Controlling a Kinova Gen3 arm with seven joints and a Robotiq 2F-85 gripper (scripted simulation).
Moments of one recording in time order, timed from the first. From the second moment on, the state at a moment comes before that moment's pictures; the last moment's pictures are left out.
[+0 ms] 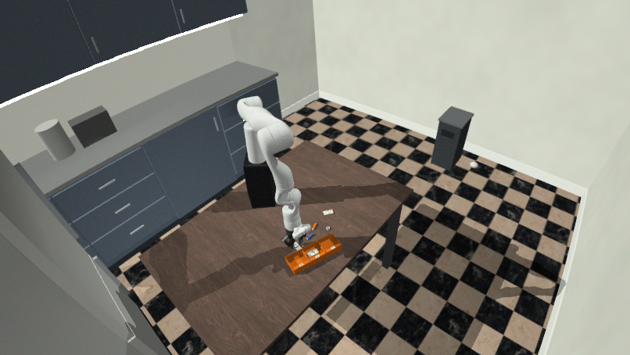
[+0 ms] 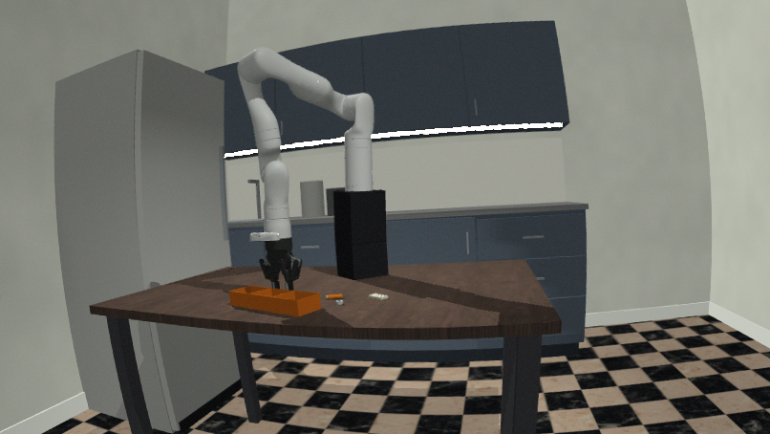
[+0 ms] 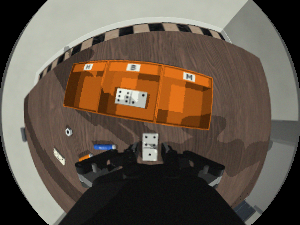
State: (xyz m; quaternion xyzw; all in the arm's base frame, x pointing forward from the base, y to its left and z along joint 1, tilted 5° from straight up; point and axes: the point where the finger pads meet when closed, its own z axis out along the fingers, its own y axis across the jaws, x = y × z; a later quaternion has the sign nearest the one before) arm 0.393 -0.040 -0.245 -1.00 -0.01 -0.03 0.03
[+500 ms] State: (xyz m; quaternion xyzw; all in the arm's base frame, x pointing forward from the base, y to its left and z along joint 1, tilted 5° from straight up) arm 0.391 -0.039 -0.251 -1.00 -0.01 -0.02 0.03
